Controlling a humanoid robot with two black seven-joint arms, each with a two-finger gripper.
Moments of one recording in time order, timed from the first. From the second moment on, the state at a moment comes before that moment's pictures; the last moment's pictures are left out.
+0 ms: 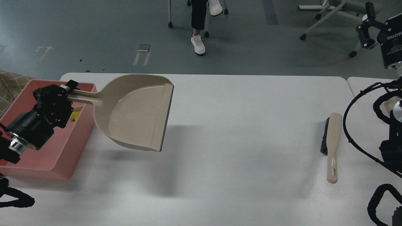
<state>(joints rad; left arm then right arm) 0.10 0.93 -1.08 -1.53 0.66 -0.04 -0.49 0.63 -0.17 1.77 0.99 -0.74 0.47 0.15</state>
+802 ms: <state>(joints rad) 0.06 0.70 -0.91 -1.54 0.90 0.20 -0.49 0.68 -0.16 1.71 0.97 -0.74 0.47 0.18</state>
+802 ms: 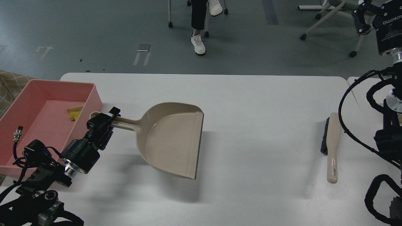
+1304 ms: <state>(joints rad) -0.06 0.59 -0.83 -1.52 0.91 0.22 -0.43 0.67 -0.17 1.67 0.97 -0.76 0.47 0.20</state>
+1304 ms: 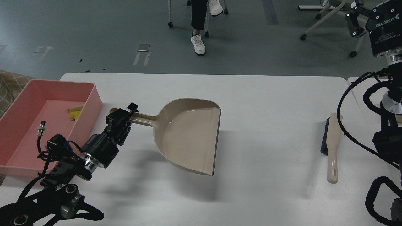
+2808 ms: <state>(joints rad) -0.20 0.37 -0.74 -1.22 0.91 0.34 -0.37 0.66 -0.18 1.68 0.98 -0.75 0.47 0.20</state>
